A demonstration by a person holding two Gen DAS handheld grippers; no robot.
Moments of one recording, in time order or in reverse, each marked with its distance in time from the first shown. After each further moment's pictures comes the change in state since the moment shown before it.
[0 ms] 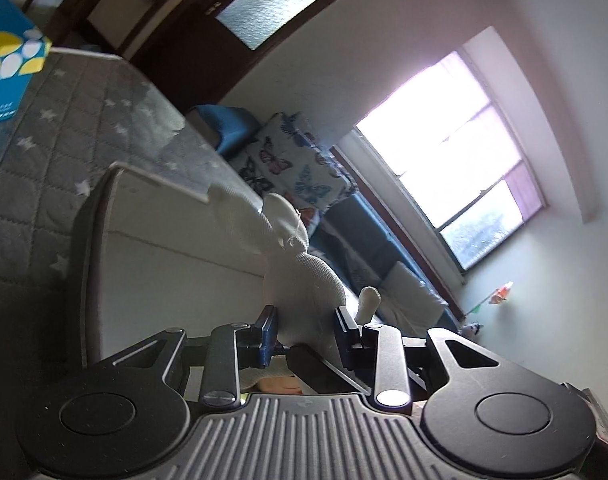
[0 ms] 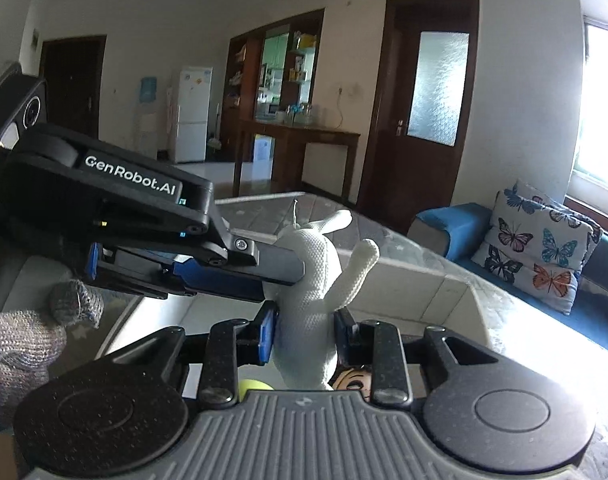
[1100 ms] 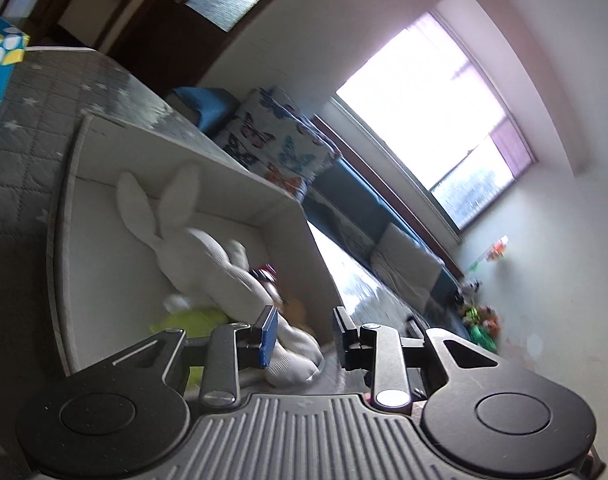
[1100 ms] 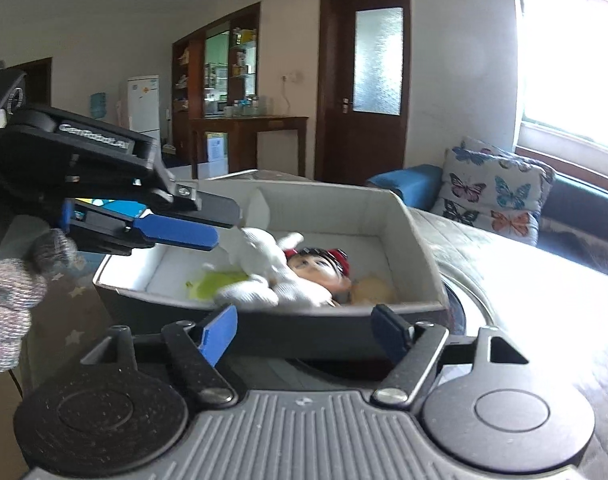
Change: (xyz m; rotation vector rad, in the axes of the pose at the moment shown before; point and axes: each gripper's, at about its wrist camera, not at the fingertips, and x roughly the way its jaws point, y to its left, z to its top) left arm -0.020 -0.038 -0.055 0.129 0.104 -0.055; right arm -0.089 -0.020 -0.077 0.187 0.019 -0.119
